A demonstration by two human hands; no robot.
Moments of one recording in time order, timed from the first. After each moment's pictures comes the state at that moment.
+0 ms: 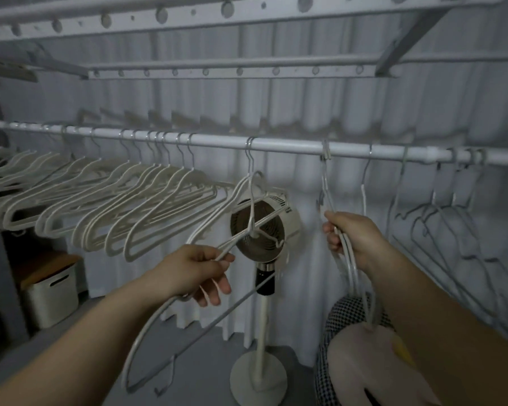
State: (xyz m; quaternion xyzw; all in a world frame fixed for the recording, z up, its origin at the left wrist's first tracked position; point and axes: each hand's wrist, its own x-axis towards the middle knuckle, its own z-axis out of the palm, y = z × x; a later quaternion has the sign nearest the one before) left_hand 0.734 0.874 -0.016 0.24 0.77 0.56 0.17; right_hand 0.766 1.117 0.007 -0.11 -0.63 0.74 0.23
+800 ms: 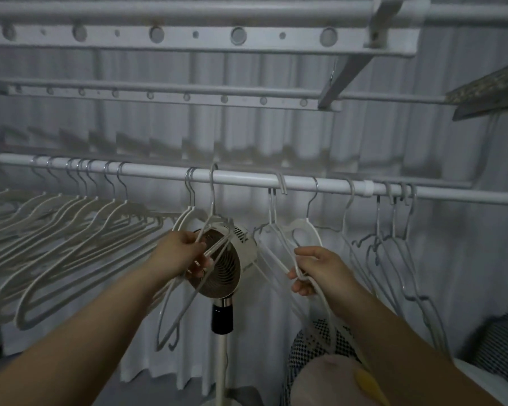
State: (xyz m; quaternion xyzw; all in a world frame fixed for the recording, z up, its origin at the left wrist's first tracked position) left_hand 0.653 0.967 0.019 0.23 0.79 0.56 0.01; right_hand 0.773 1.148 0.013 -0.14 -0.73 0.63 0.22
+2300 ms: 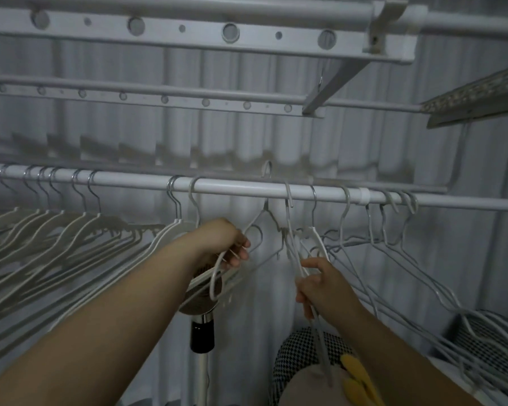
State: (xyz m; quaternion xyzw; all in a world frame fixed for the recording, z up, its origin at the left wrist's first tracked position) left_hand 0.640 1.044 0.063 0.31 0.79 0.50 0.18; right_hand 0.762 1.173 -0.001 -0.17 -0.80 0.52 0.27
